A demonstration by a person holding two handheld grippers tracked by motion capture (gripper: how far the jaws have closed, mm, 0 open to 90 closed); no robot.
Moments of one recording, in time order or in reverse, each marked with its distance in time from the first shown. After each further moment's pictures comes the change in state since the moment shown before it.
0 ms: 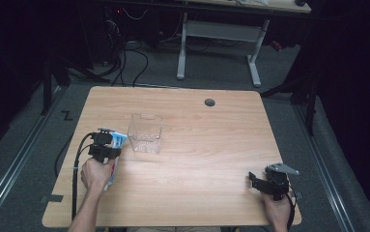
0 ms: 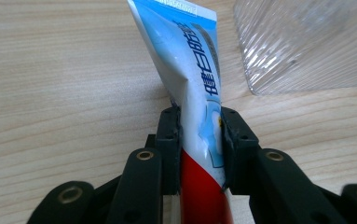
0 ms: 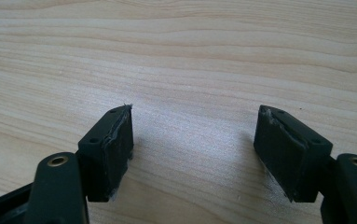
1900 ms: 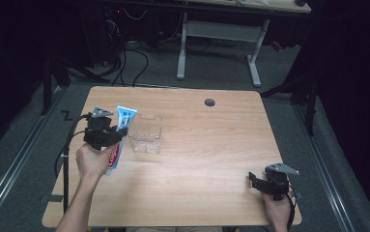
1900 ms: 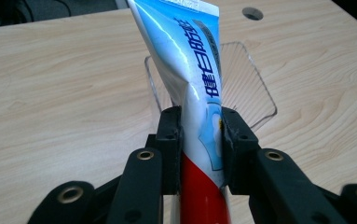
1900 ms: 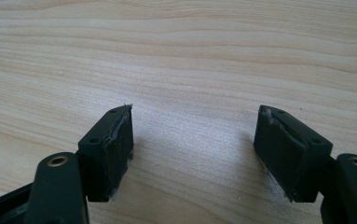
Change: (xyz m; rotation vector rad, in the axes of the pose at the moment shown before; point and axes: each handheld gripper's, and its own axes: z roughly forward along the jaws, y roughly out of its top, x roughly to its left) left arm -0.032 0.040 -0.093 -0.288 -0.173 0.135; right arm 0.000 0.000 0.000 -0.001 0.003 0.002
